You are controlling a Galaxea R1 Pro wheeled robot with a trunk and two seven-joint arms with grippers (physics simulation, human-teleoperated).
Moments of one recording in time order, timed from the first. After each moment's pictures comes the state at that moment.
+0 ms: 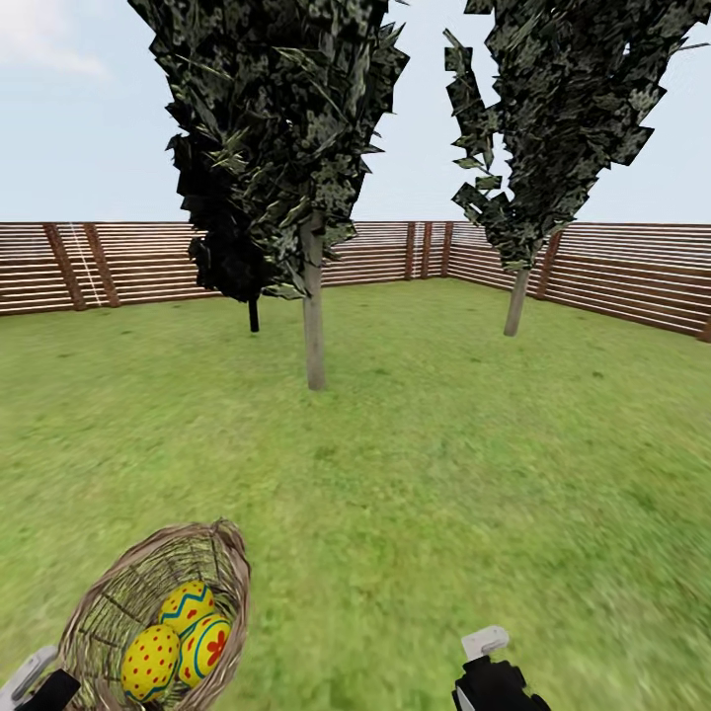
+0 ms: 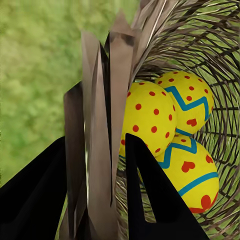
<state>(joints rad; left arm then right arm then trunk) -0.47 0.41 0.72 -0.06 0.39 0.05 -0.23 -0.44 0.07 0.19 -0.39 0.07 0.49 -0.32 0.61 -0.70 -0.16</state>
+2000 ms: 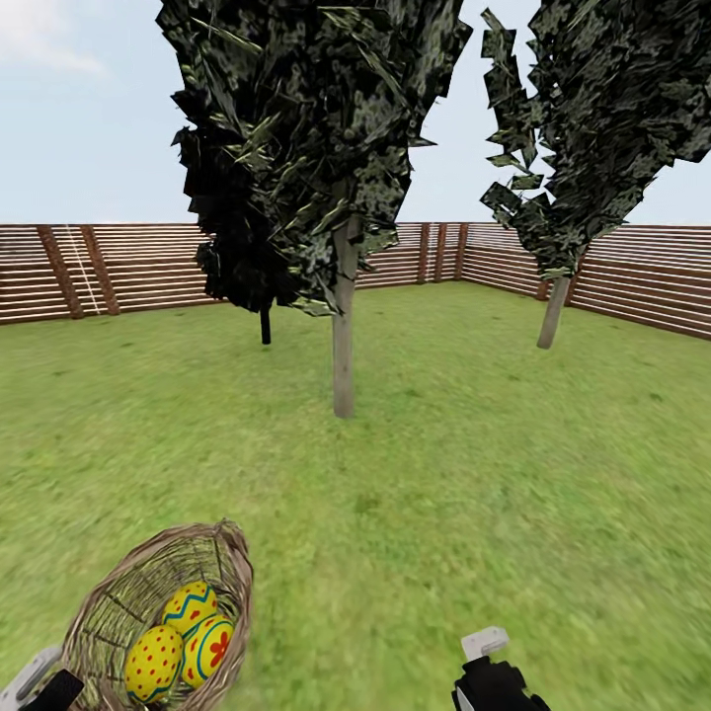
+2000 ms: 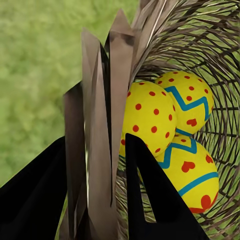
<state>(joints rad) -0.47 0.40 0.72 -0.06 0.39 0.05 -0.23 -0.44 0.07 0.19 -0.39 0.07 0.49 -0.32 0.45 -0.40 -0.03</state>
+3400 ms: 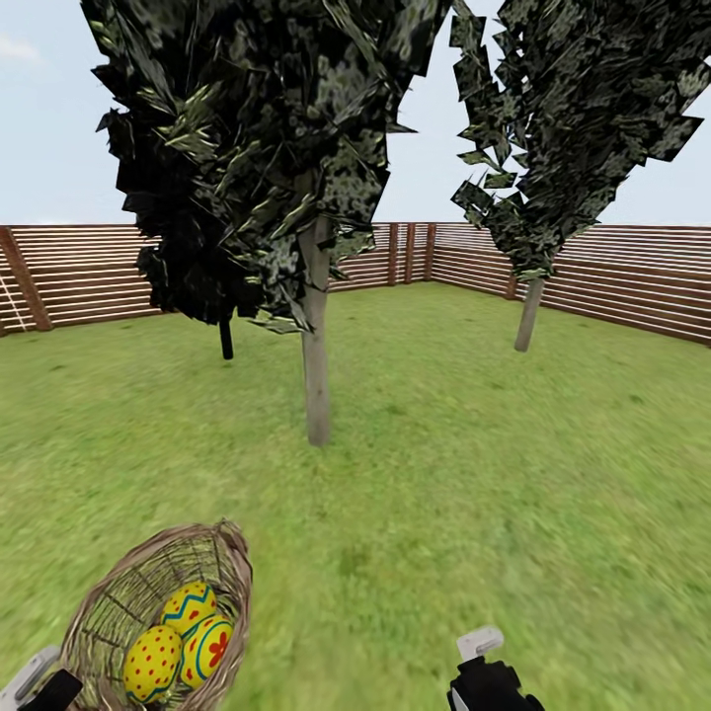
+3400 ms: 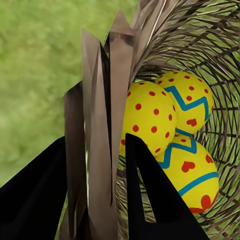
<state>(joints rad) -0.47 0.40 0.72 -0.06 0.39 0.05 -0.23 -0.44 0.08 0.19 -0.39 0.08 0.49 -0.32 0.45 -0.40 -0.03</state>
